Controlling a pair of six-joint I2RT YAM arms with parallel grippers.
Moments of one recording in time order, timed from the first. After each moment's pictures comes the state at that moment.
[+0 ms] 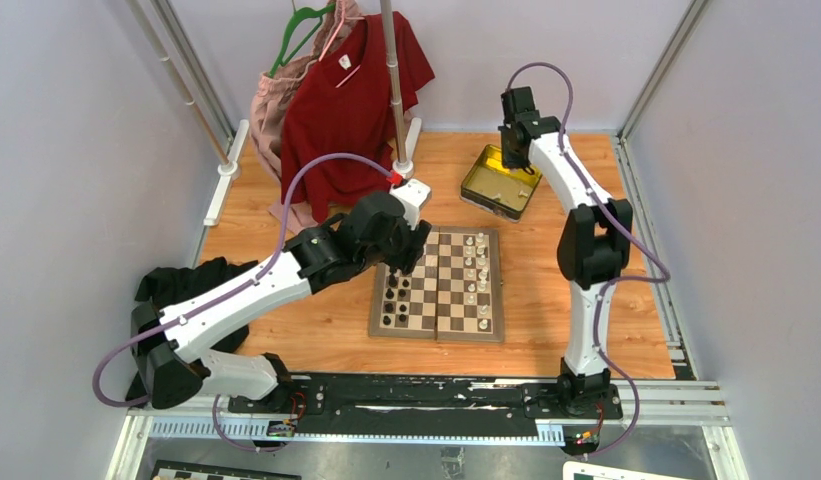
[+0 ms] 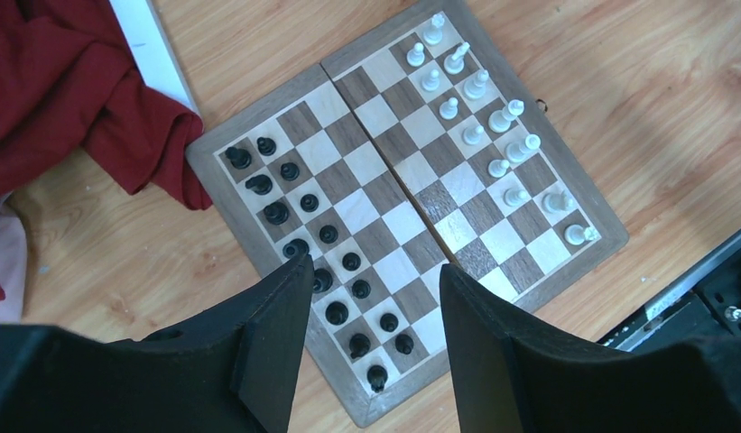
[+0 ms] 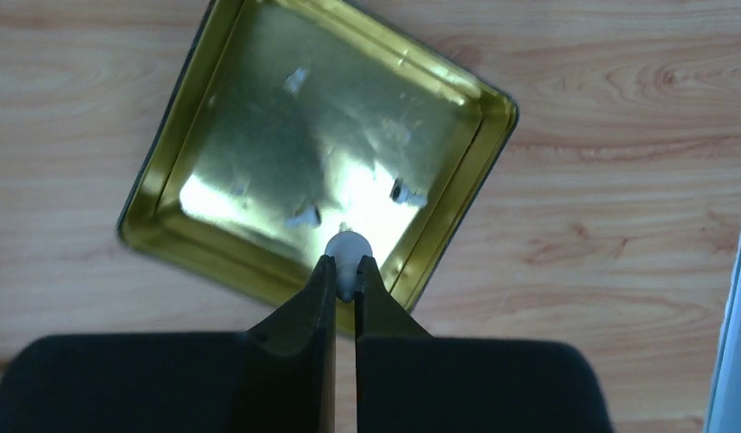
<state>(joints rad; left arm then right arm) -0.92 1.29 1.21 -0.54 -0.21 -0.20 0.22 2.18 2.06 -0.80 0.26 0.14</state>
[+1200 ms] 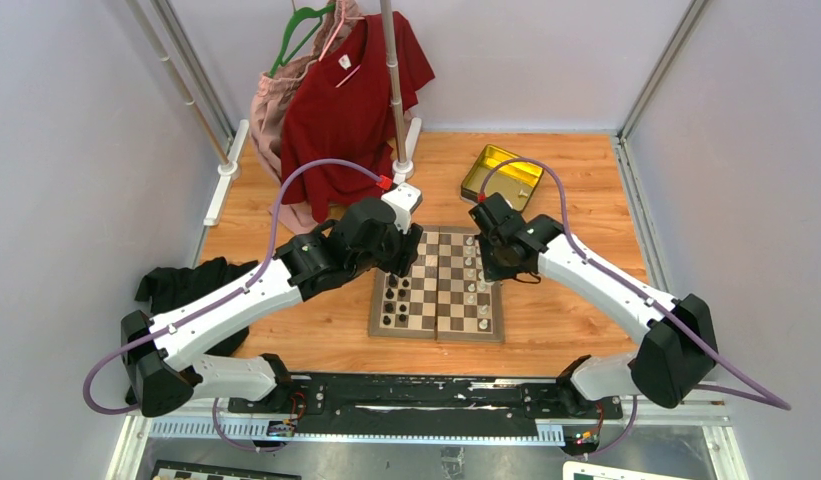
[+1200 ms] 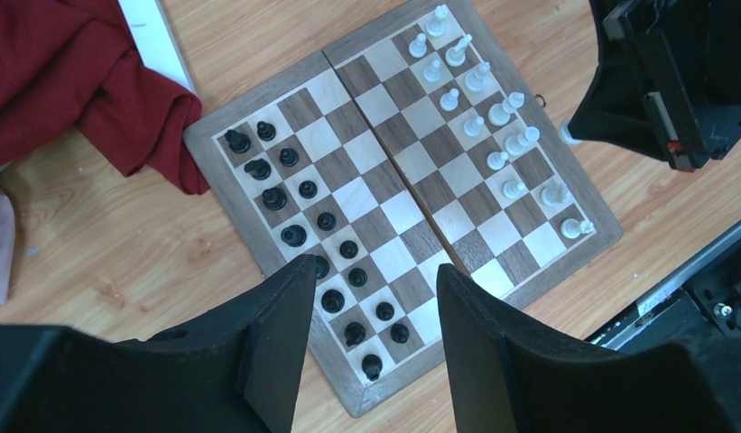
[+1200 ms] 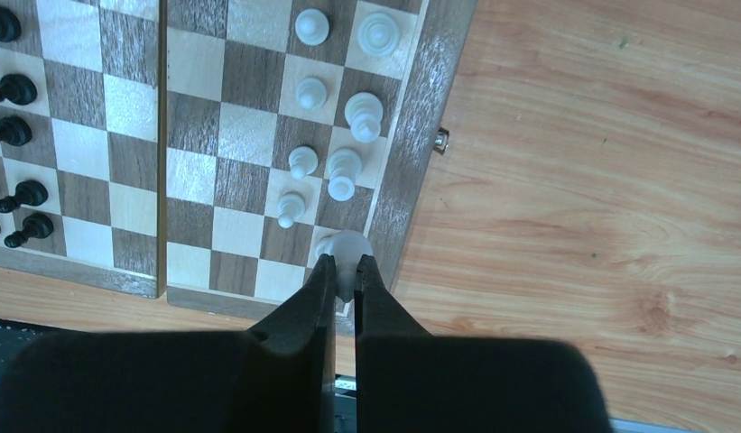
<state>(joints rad) -0.92 1.21 1.15 -0.54 -0.22 -0.24 0.66 1.34 1.10 -0.89 0.18 0.42</state>
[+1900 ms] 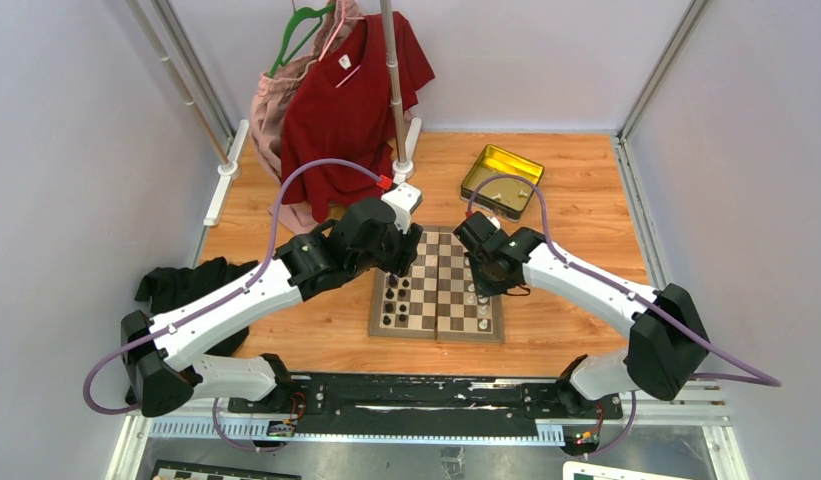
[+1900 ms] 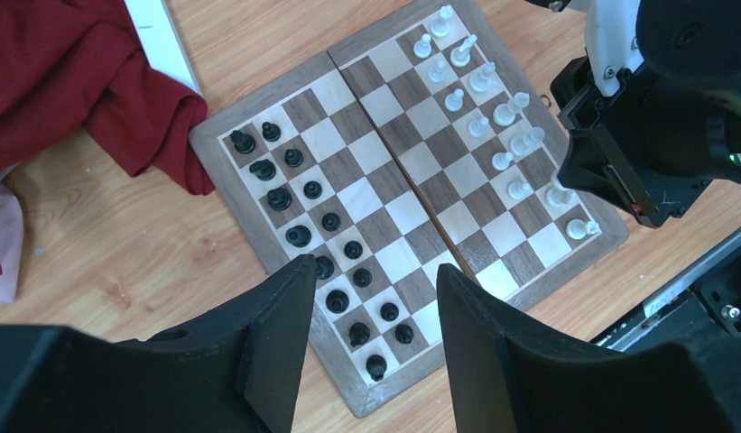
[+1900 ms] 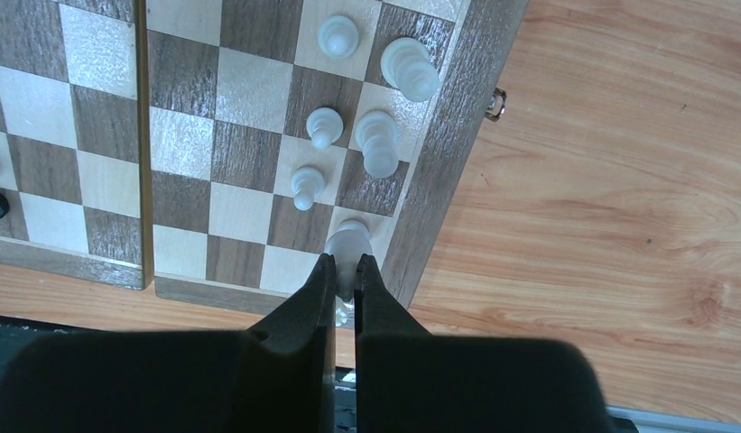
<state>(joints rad) -0.92 1.21 1.15 -0.54 -0.23 -0.23 0.76 1.39 1.03 -0.87 0.19 0.50</state>
